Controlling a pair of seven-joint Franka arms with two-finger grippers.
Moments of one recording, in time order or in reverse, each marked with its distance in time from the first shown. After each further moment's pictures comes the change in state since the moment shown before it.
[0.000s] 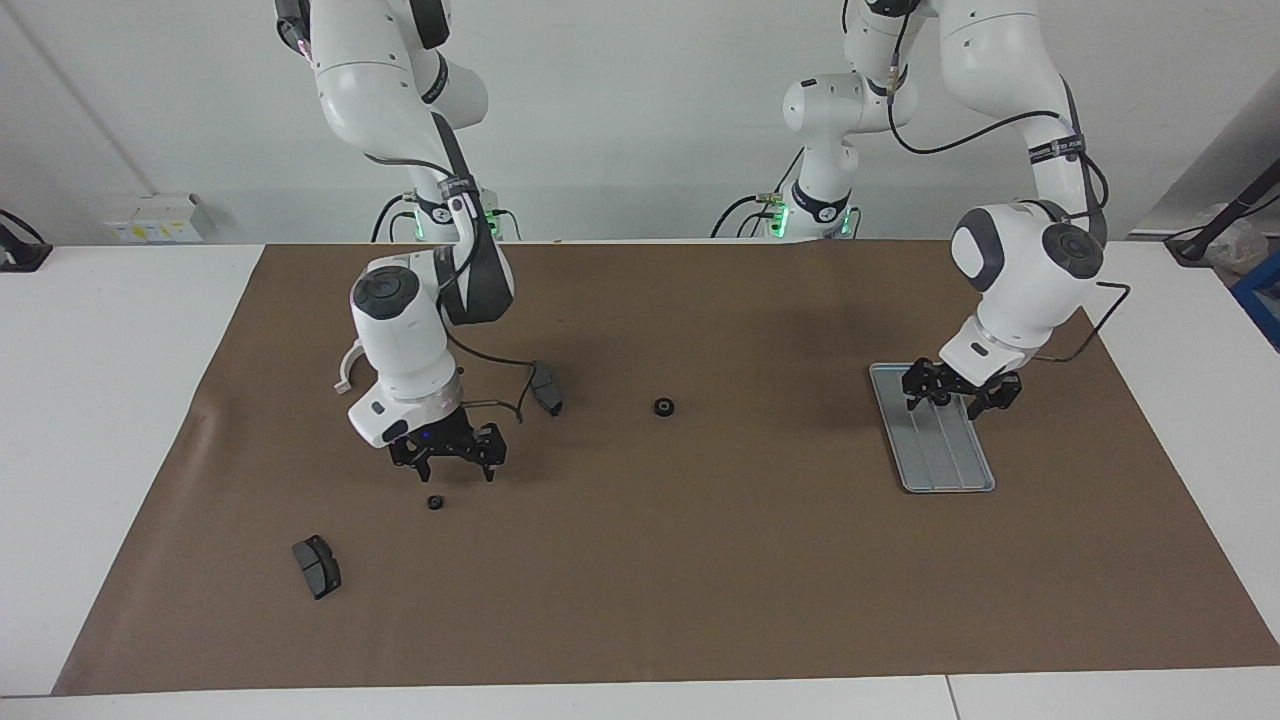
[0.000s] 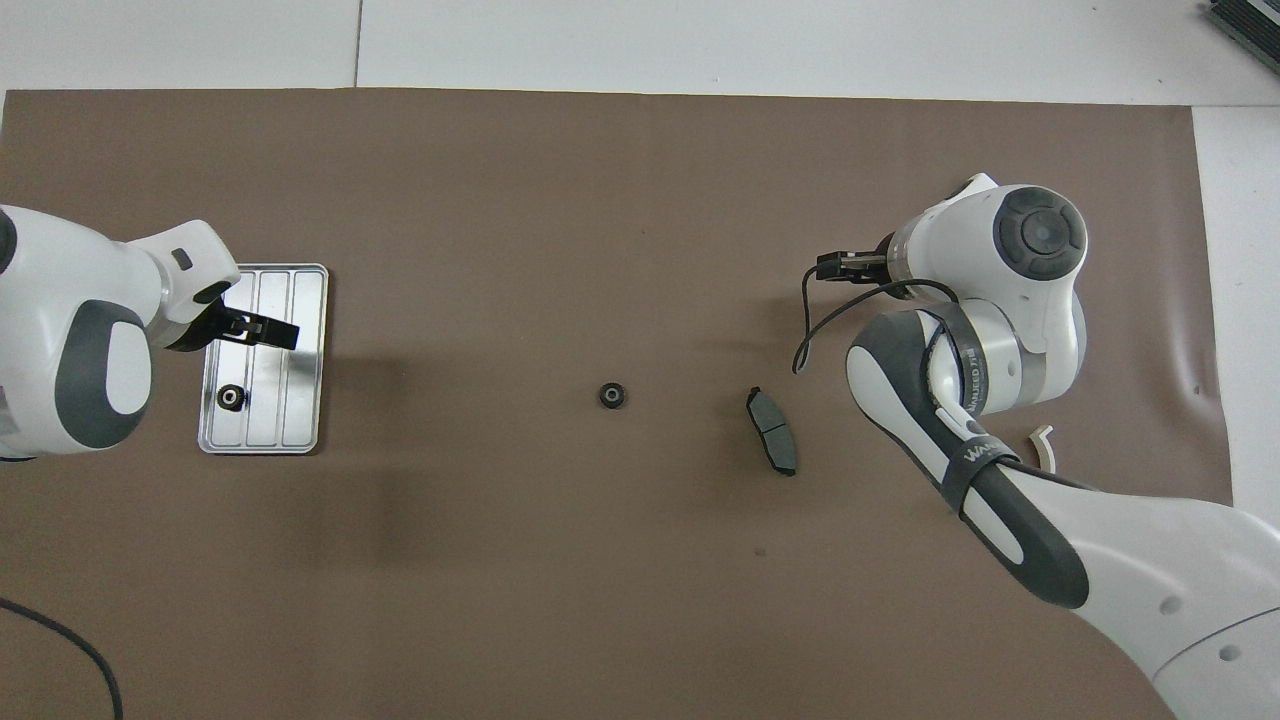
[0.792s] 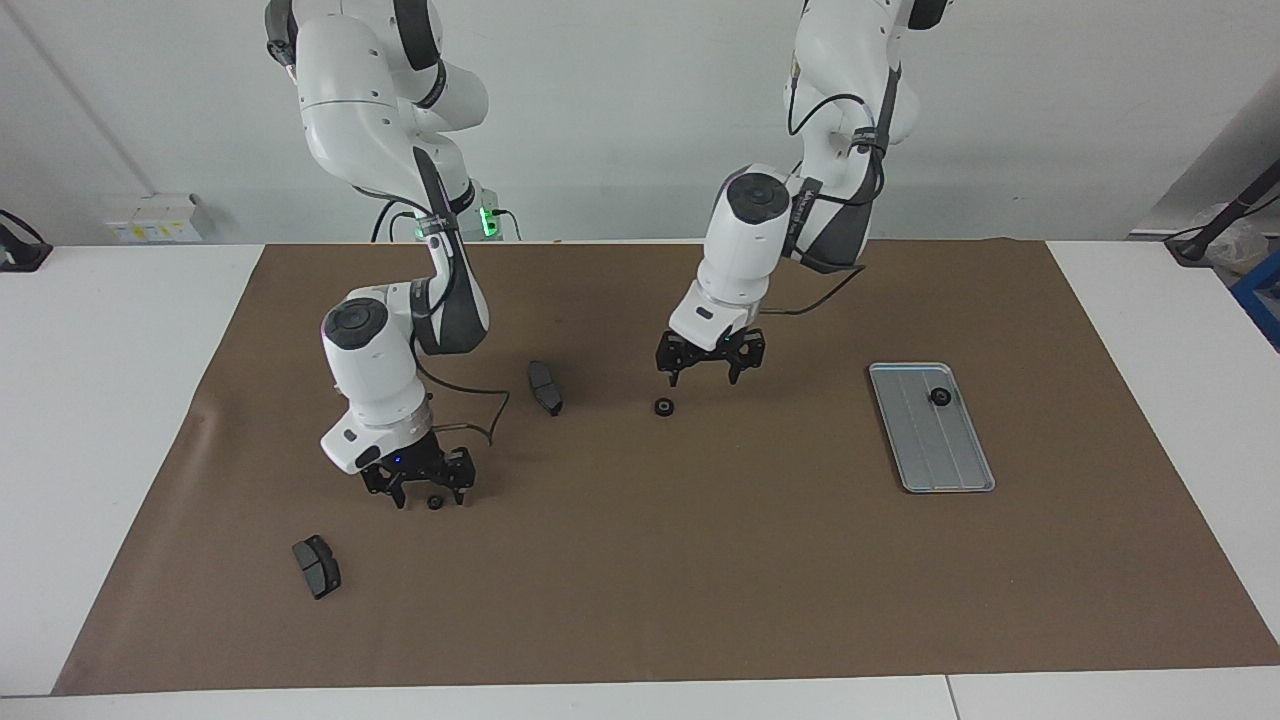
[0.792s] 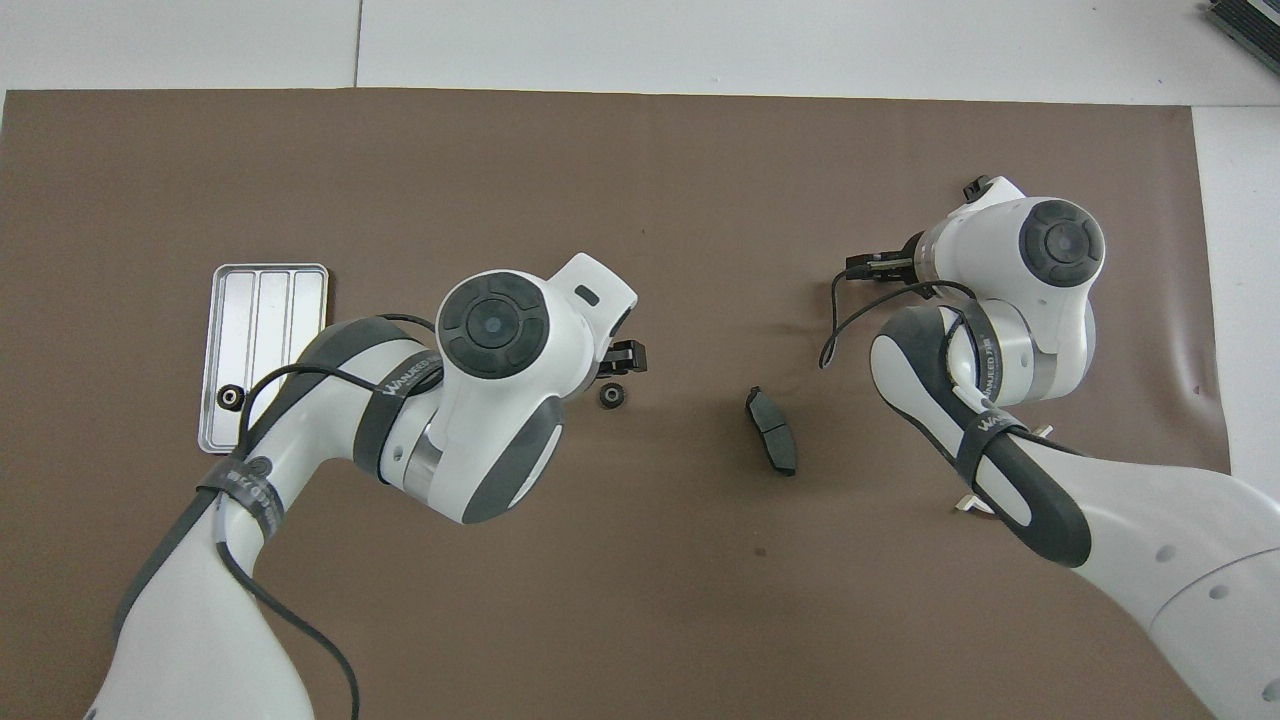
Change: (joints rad) left arm -0.579 0.112 -0.004 0.174 0.007 0.006 -0.821; right arm -0.062 0.066 0.002 -0.006 0.000 0.102 -0.112
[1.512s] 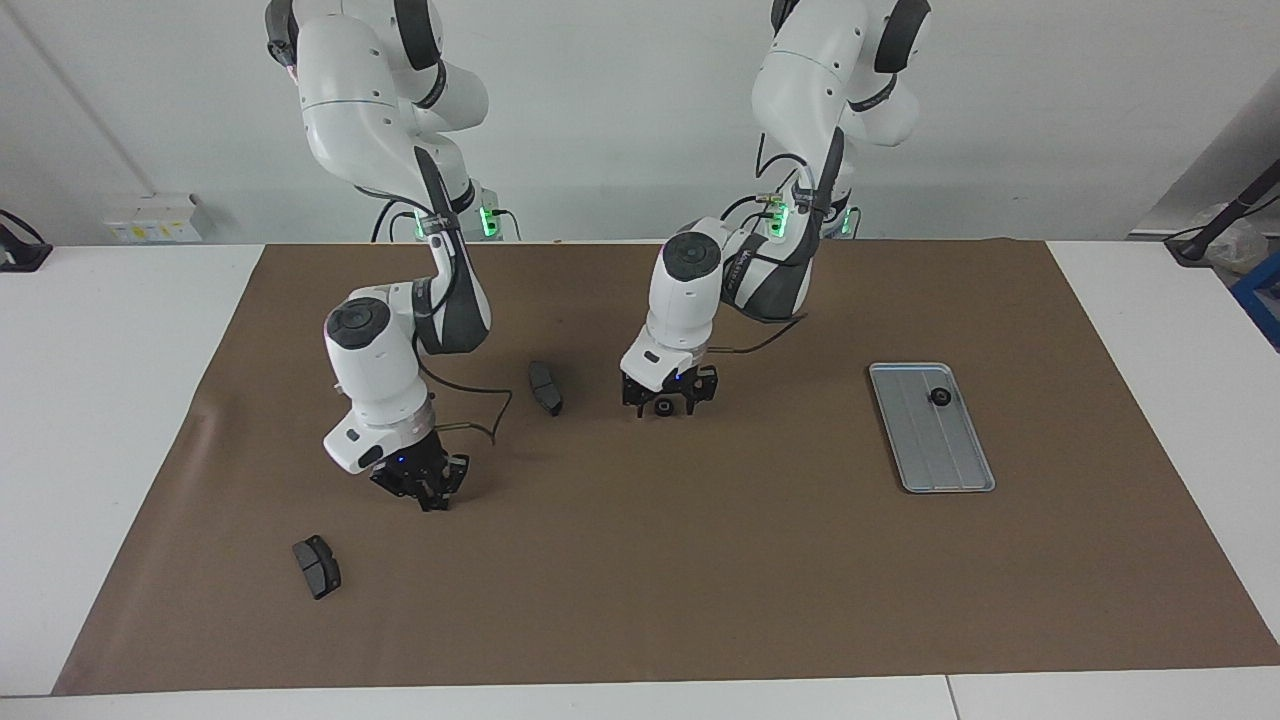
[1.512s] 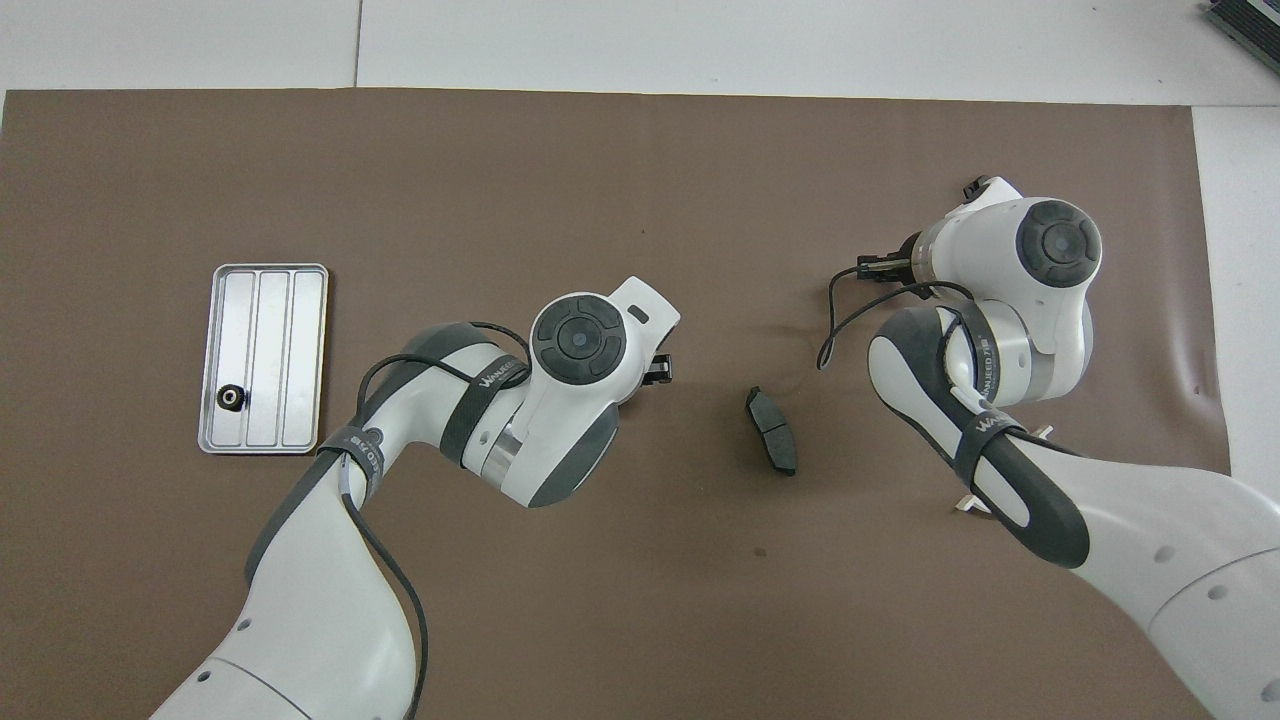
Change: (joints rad) left arm -0.041 0.142 0.004 0.009 0.031 0.090 -0.024; right arm 0.000 0.000 0.003 0.000 0.000 0.000 0.000
